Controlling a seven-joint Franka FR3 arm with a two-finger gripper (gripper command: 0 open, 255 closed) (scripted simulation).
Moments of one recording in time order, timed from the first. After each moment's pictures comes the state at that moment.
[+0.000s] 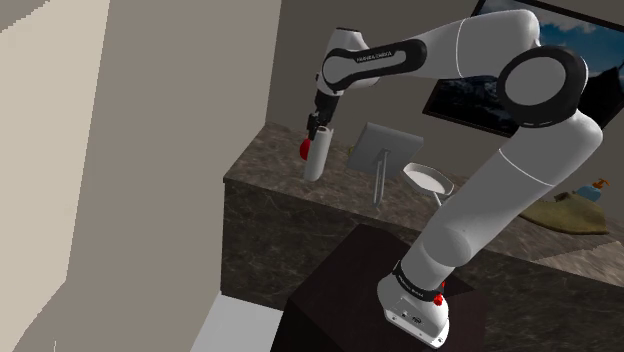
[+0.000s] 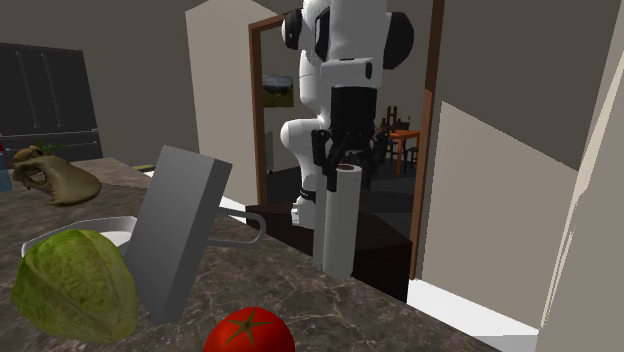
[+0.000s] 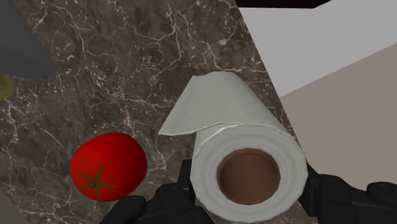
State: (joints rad) arm -0.08 -0.14 -0.11 -2.17 -0.06 2.10 -0.28
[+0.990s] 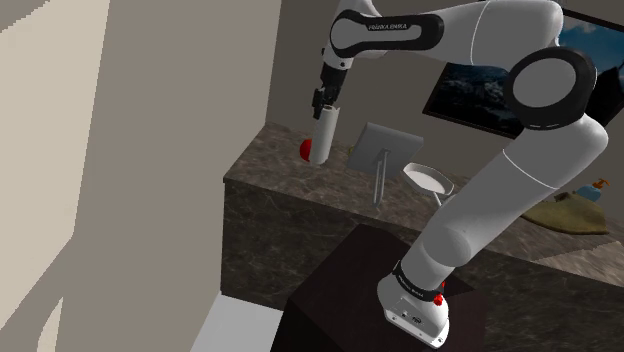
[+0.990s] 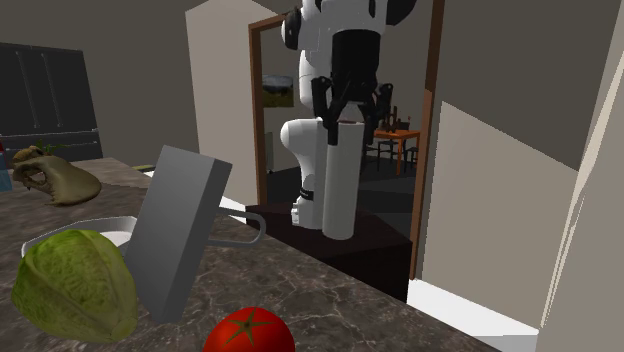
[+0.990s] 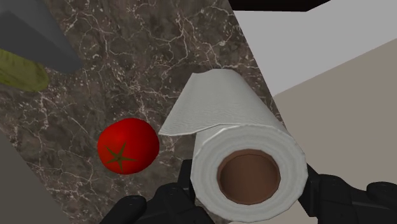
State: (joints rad) arm -0.08 -0.17 -0.11 -1.99 -0.06 1.89 -0.29
